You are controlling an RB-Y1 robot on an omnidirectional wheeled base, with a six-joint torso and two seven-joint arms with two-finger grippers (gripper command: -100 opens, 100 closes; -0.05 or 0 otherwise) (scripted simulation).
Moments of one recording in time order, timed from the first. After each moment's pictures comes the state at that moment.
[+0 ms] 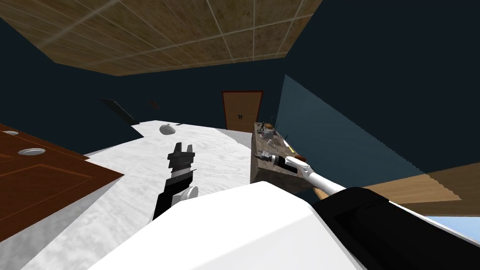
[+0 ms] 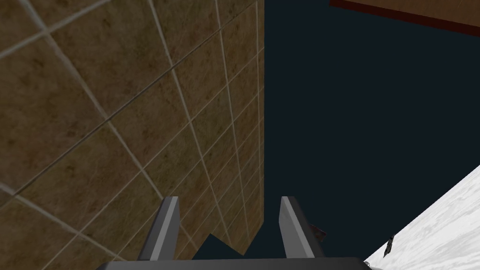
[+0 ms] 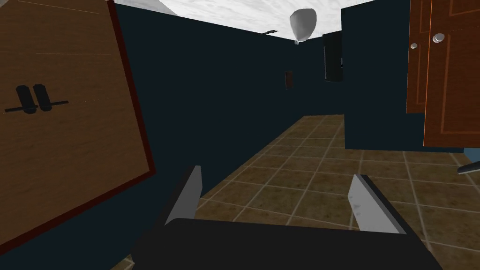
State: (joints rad) left arm 0.51 -0.04 -0.05 -2.28 0.10 -0.37 0.08; right arm 0.27 -1.08 0.19 -1.69 0.45 -0.64 0.14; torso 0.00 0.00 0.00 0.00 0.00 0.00
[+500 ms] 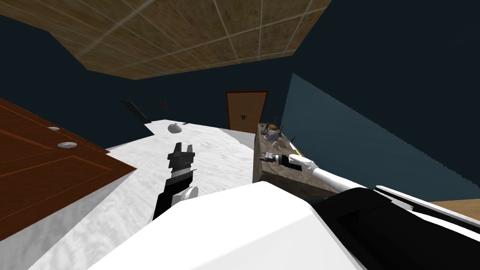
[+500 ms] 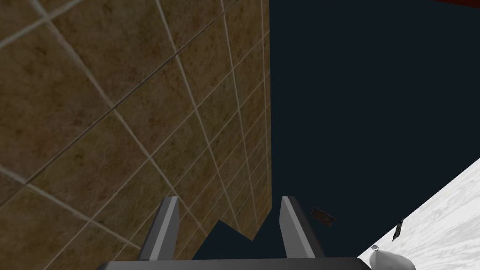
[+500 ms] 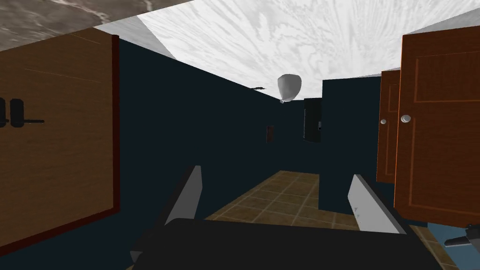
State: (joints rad) left arm 0.51 -0.04 -0.05 -2.28 0.10 -0.37 0.08; right arm 0.23 -1.21 0.26 -1.57 0.52 -0.66 0.16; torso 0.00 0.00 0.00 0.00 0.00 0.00
